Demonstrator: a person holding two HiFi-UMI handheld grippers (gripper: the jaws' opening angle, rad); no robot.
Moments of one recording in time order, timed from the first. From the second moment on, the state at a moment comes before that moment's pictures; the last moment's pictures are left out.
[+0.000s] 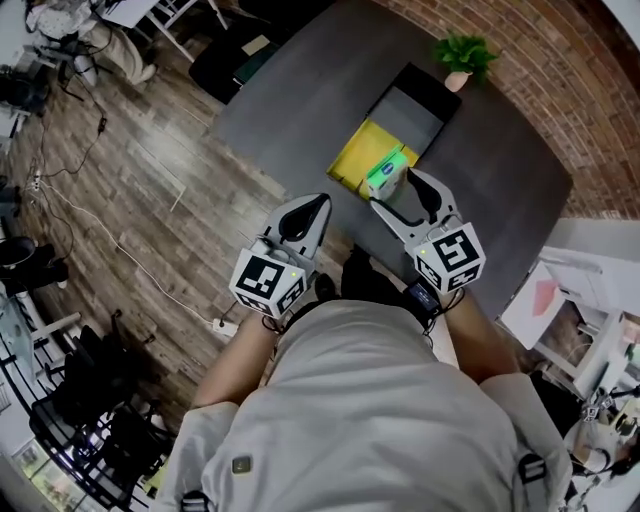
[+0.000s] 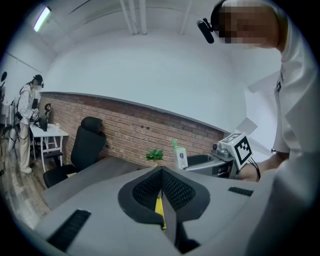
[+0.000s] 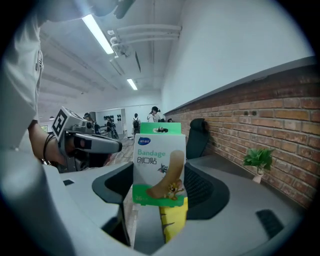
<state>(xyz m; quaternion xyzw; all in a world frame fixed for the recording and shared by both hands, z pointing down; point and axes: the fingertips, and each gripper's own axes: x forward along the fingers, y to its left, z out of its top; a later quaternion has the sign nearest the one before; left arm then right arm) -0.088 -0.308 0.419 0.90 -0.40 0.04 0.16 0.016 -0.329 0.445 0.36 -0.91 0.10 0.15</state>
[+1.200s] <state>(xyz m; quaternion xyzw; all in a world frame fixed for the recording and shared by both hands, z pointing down) -0.061 -0.369 0.596 0.88 -0.36 0.17 0.26 0.030 -0.386 0.687 0.26 -0.86 0.21 0.38</state>
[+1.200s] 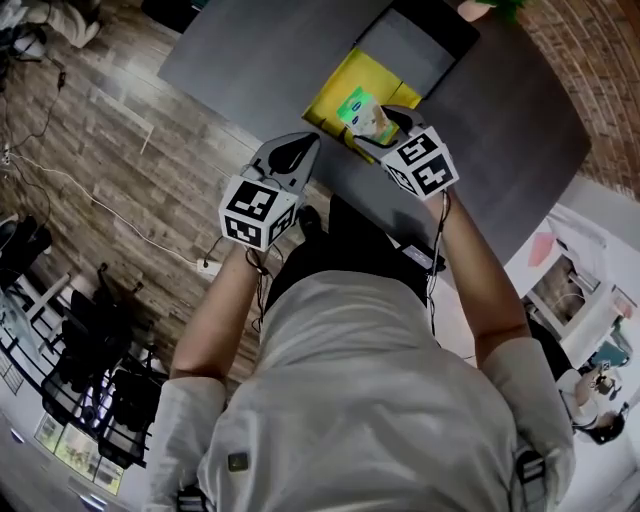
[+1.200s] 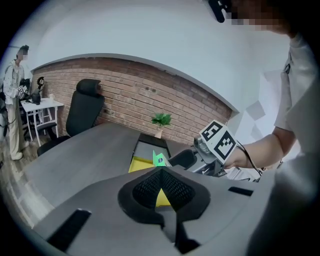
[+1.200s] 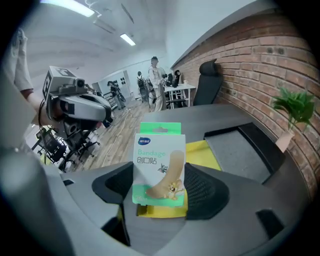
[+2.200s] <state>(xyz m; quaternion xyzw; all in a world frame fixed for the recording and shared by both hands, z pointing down) -0.054 -0.381 0.675 0.86 -0.33 0.23 0.30 0.023 -0.398 0.799 0.20 -0.81 0.20 0.51</state>
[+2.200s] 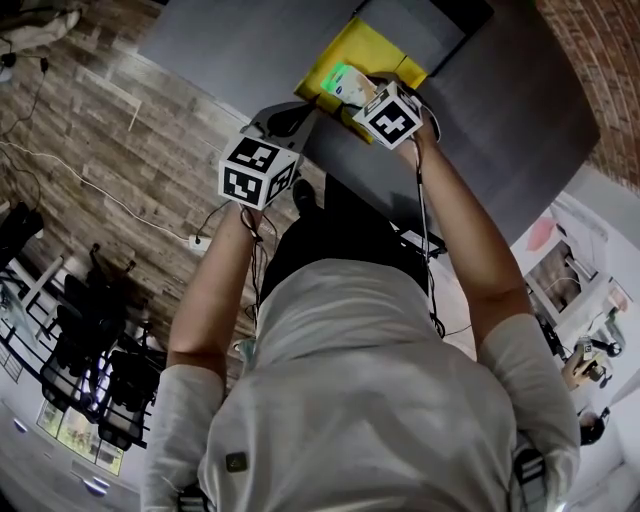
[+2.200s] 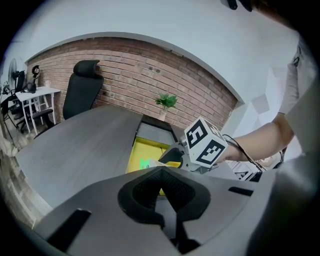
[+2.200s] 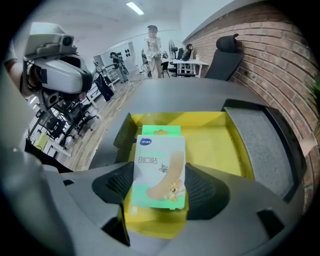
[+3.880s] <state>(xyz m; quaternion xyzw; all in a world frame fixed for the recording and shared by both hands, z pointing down) -0.103 -0.308 0.545 0.88 -0.39 0.18 0.19 -0.015 -0.341 0.595 0.36 -0.87 0.11 0.33</state>
